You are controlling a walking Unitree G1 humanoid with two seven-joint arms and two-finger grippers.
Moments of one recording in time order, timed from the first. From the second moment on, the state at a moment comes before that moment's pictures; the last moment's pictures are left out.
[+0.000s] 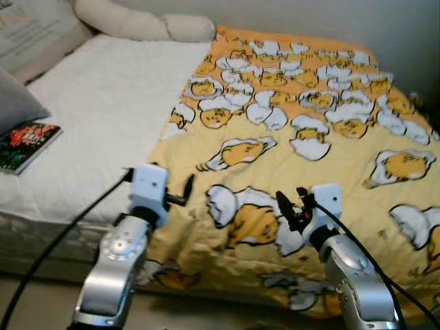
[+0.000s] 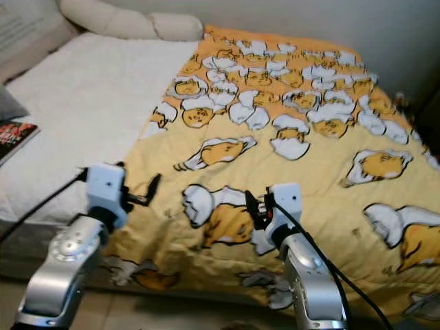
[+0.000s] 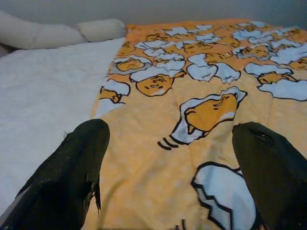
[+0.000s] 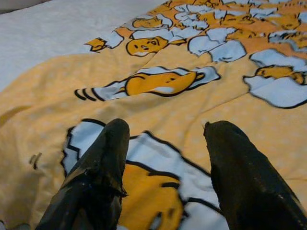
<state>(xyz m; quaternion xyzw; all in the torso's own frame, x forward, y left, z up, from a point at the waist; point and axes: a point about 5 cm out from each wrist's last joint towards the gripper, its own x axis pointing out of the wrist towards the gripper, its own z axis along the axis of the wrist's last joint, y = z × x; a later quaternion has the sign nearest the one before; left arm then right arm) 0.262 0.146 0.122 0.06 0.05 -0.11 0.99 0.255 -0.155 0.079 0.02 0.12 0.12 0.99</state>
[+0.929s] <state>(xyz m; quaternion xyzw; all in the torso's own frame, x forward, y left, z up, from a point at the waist) 0.266 0.136 0.120 0.07 0.05 -0.13 0.99 0.249 -0.169 0.073 0.02 0.13 0.08 0.99</state>
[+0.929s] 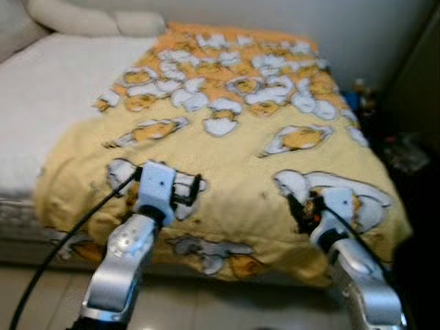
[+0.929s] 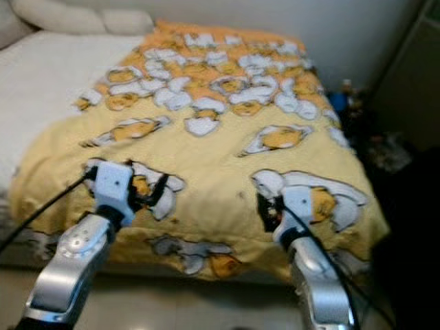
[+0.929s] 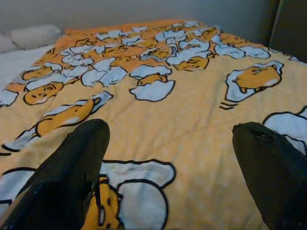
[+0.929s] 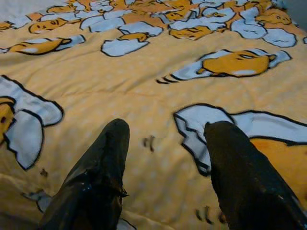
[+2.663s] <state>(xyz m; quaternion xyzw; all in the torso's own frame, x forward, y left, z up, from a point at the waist) 0.269 0.130 0.117 0.05 0.05 -0.15 0.99 0.244 -0.181 0.070 0.02 0.15 0.04 0.99</state>
